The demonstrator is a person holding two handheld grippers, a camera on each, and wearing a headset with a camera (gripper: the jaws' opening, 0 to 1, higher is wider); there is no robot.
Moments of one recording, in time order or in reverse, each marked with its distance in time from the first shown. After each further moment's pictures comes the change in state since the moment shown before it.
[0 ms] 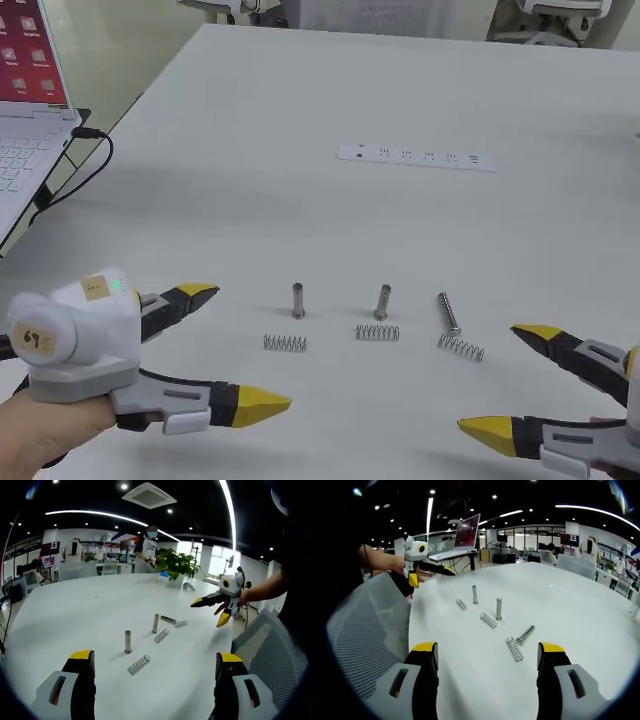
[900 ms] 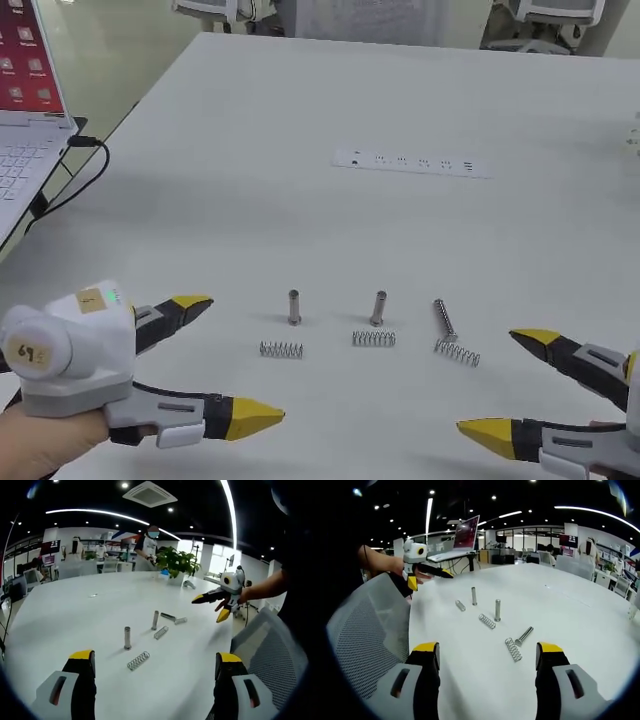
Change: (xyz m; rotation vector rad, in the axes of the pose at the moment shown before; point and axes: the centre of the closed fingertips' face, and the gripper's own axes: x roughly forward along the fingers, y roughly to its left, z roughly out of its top) left arm -0.003 -0.003 -0.008 0.001 0.025 0.001; right arm -0.005 -0.001 0.002 -0.006 -0.003 -0.011
